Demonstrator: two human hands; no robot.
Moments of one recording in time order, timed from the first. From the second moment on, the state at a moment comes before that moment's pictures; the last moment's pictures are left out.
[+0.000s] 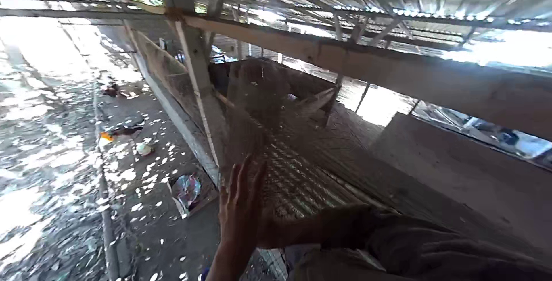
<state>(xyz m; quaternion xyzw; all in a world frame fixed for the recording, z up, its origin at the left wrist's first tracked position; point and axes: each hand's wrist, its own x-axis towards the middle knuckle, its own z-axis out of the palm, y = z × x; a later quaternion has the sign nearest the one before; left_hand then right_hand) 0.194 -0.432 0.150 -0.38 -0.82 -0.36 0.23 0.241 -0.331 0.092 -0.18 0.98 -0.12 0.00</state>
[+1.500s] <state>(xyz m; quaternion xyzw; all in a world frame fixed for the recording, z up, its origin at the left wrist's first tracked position) 0.105 -0.647 0.082 -0.14 -0.78 -0.58 0.18 0.308 -0.065 0.222 -0.03 0.70 -0.63 -0.32</state>
